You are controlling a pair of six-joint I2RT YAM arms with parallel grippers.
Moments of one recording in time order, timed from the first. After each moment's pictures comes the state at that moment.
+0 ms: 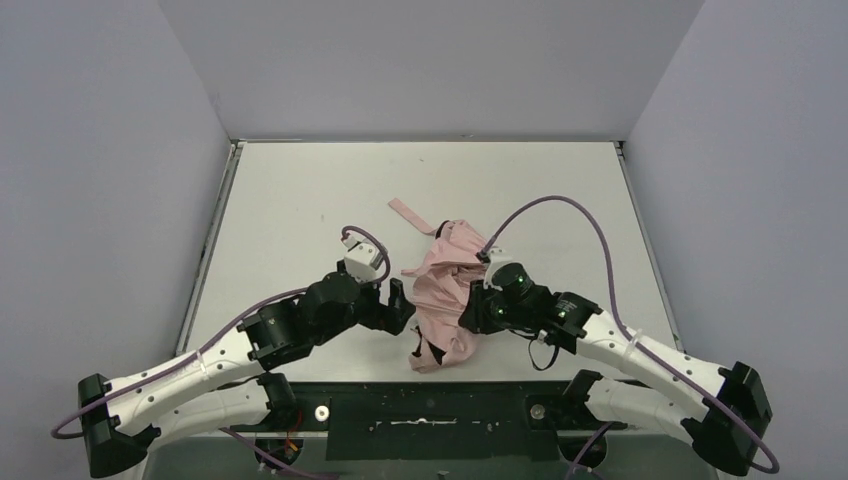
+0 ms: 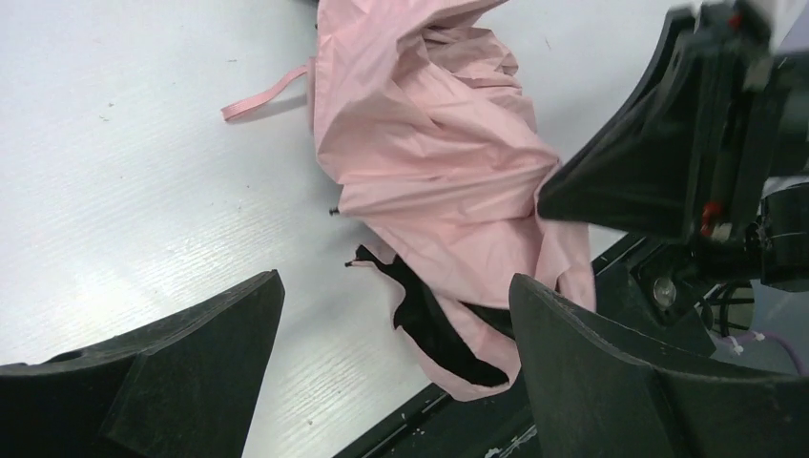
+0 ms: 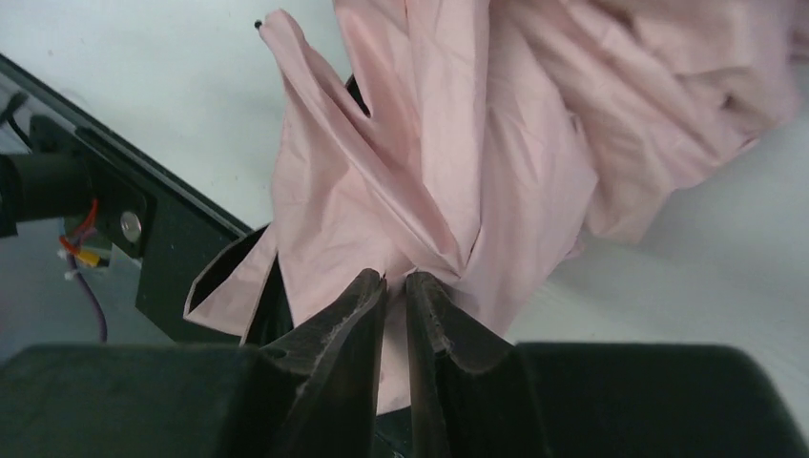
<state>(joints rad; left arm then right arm) -1.07 0.84 0.74 -0.40 -0.29 -0.55 0.81 0.96 0.69 -0.49 -0.08 0.59</state>
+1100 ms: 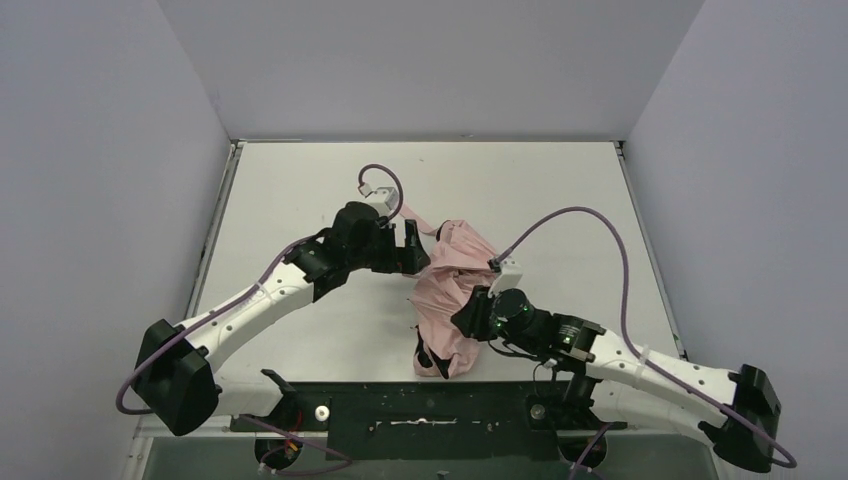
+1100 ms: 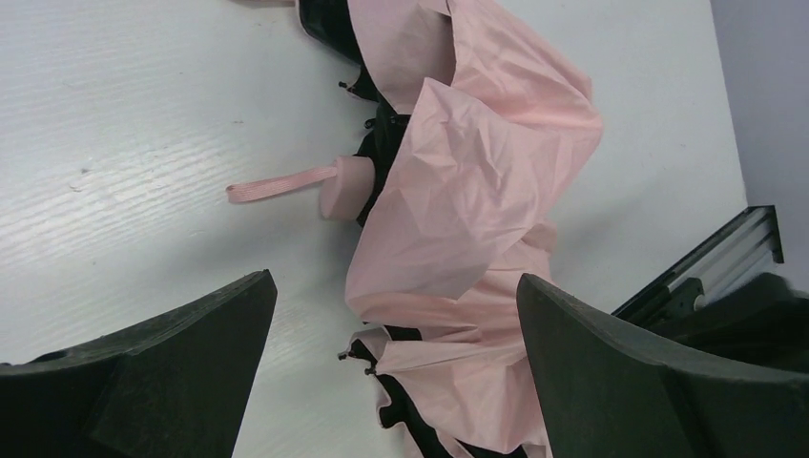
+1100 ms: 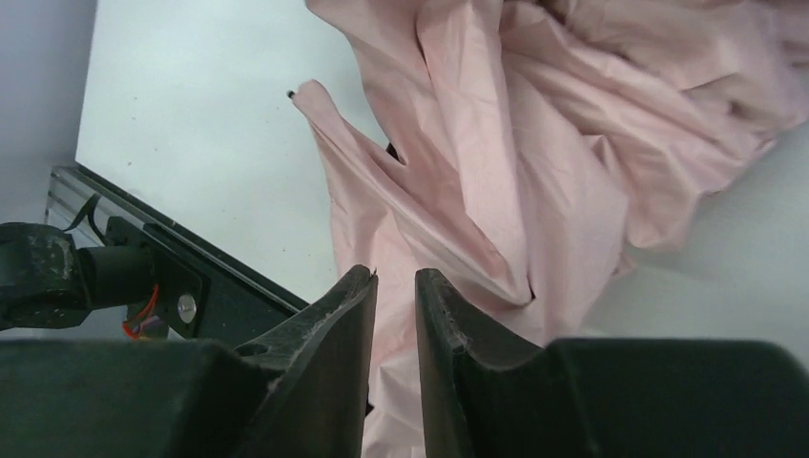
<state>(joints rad) -0.70 1.29 0.98 -0.32 0.06 -0.57 1.03 0.81 0.55 -0.34 0.24 0.82</state>
